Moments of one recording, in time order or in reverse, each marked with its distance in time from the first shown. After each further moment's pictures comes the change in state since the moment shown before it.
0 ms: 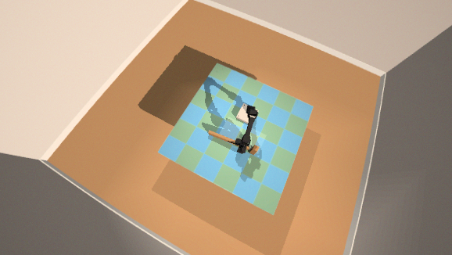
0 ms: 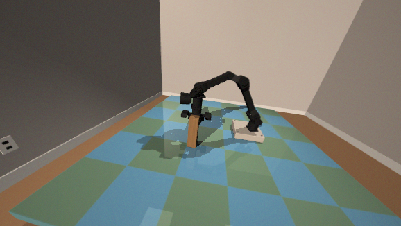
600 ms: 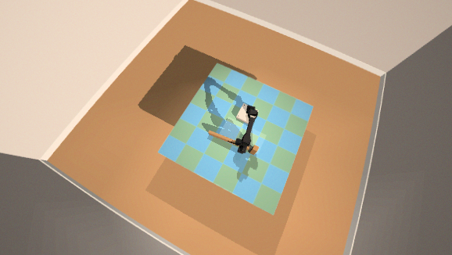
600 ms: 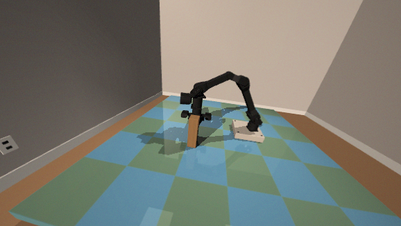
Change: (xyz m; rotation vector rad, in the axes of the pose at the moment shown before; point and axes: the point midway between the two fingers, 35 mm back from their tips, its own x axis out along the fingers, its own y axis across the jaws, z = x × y) arm 0.000 -0.001 -0.002 -0.002 0.000 0.000
